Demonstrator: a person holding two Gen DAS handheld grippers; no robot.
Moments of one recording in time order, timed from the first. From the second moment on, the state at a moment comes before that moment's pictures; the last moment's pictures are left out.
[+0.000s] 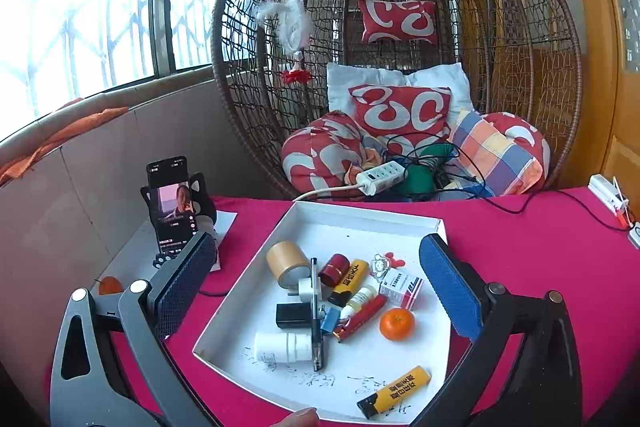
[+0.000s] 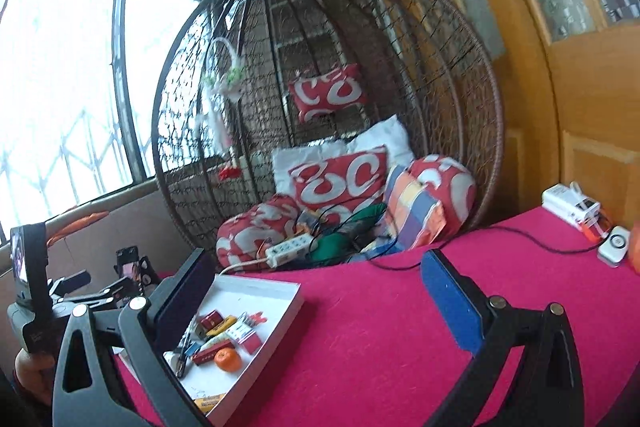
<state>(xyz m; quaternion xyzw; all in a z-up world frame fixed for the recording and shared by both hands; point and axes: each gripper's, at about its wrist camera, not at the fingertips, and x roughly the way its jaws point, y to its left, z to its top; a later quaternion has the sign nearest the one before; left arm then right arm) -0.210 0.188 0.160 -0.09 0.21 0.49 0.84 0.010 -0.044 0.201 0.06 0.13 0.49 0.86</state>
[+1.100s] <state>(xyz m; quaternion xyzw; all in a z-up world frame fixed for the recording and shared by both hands) -0.062 0.023 0.119 -0.01 0.35 0.25 0.90 0.082 -0.204 0.184 0.18 0.19 0.24 0.93</state>
